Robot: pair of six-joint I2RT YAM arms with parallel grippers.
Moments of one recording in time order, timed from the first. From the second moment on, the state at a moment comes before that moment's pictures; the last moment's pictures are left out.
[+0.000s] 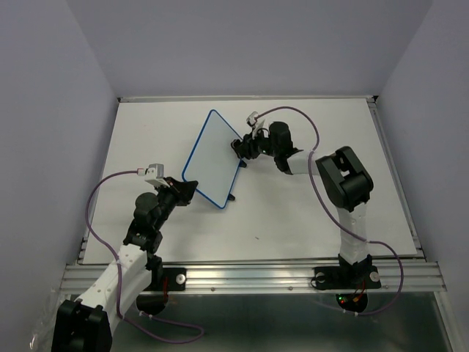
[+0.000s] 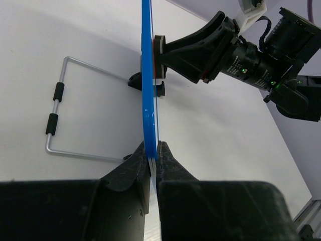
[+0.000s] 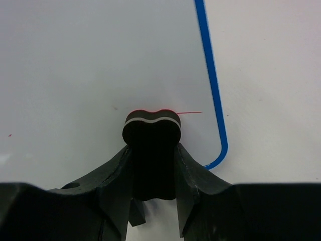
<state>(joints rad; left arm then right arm) -0.29 0.69 0.15 0.41 0.17 -0.63 0.49 2.12 1.25 0.60 -0.48 0.01</state>
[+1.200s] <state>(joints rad) -0.28 0.71 0.15 0.41 0.14 -0.64 0.74 1.93 1.23 0.33 -0.68 -0.30</state>
